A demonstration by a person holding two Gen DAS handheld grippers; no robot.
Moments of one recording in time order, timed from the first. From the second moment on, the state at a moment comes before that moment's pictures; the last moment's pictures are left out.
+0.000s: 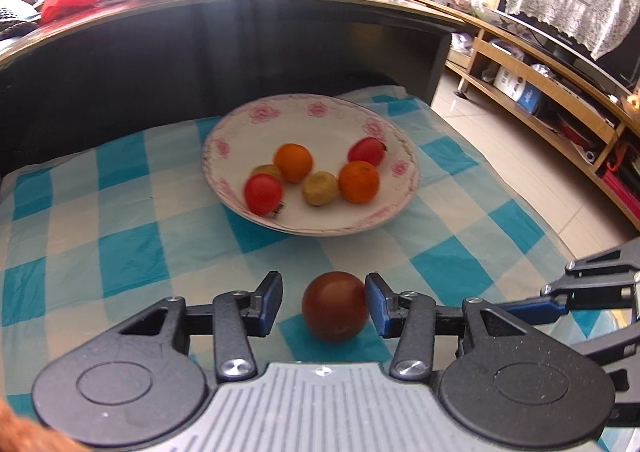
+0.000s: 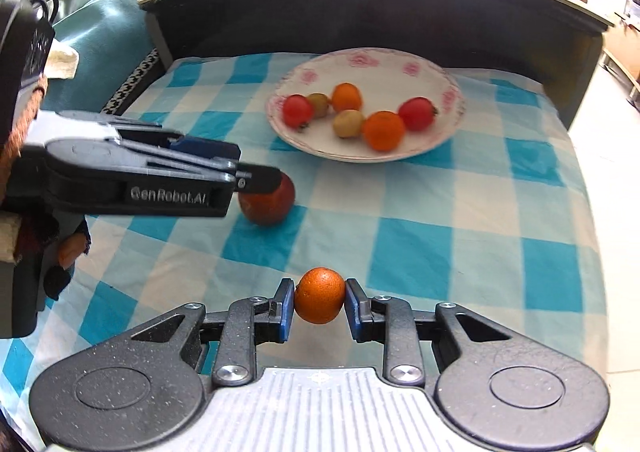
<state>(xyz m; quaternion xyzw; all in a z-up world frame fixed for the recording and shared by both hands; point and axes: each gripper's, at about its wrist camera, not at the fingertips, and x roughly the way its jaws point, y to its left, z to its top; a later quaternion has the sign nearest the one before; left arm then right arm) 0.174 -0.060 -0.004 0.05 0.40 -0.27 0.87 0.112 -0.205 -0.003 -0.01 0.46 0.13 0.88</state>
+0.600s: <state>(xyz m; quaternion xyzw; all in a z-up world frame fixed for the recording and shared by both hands) 0.165 -0.094 -0.025 0.09 0.40 -0.26 0.88 0.112 -0.234 -0.016 0.02 0.47 0.11 0.87</state>
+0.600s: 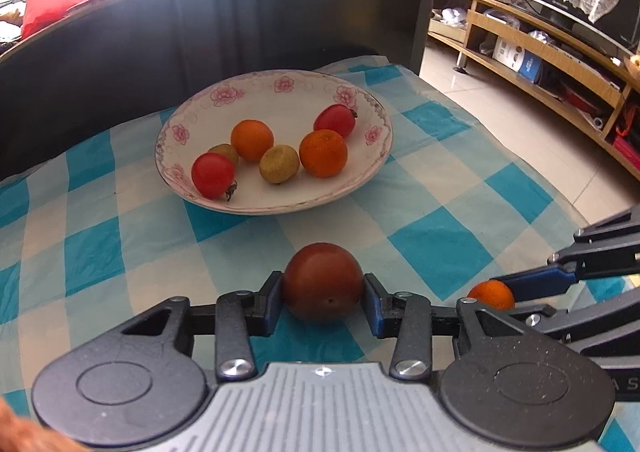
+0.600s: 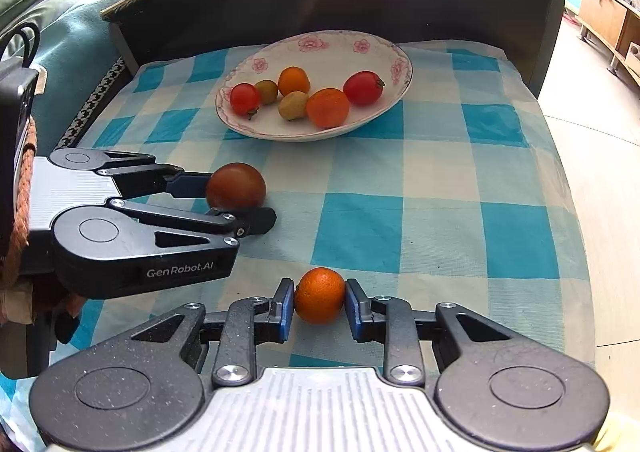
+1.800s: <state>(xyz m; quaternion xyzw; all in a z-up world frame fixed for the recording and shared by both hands) 0.102 -0.050 -0.021 0.11 0.44 -0.22 0.87 0.097 -0.208 -0.019 -0.02 0.47 0.14 0.87</state>
